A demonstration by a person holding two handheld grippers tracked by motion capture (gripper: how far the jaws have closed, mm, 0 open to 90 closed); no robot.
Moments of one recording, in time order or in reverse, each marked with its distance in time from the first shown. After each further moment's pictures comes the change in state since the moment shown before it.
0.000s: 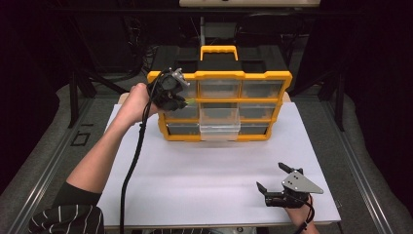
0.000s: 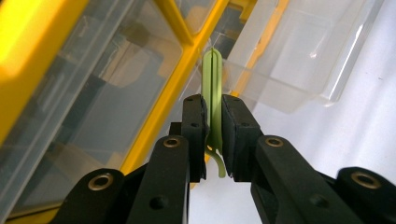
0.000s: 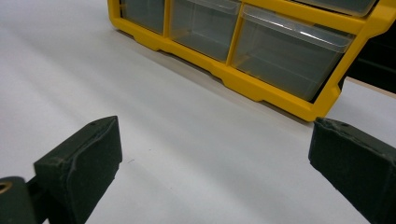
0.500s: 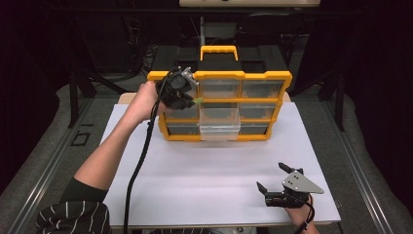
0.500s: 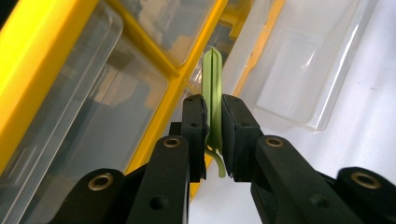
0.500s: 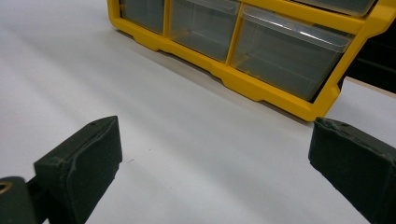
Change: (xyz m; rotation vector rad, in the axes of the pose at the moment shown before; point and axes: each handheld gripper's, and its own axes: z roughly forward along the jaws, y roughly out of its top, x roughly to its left) left arm -0.007 0.018 0.008 -0.009 -0.016 0.033; right arm 0.000 0.000 0.000 -0.006 -0.004 0.003
